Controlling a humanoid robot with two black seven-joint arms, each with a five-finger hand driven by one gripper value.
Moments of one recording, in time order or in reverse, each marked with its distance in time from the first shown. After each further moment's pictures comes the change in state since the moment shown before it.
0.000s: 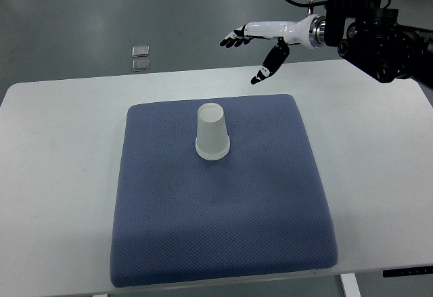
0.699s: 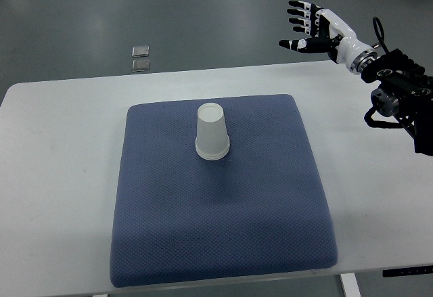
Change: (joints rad) left arm 0.000 0.000 0.000 0.000 0.000 0.000 0.000; right arm -0.317 -0.046 0.247 -0.028 0.796 -0.128 -0.001
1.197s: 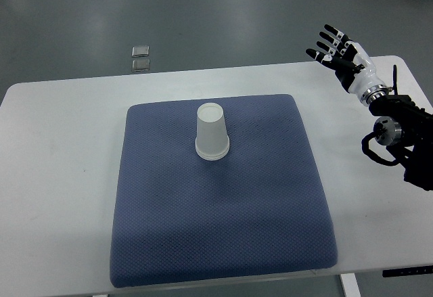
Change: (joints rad) left arm 0.000 0.000 0.000 0.001 0.000 0.000 0.000; right arm -0.140 0.013 0.125 0.003 0.262 0.017 -0.001
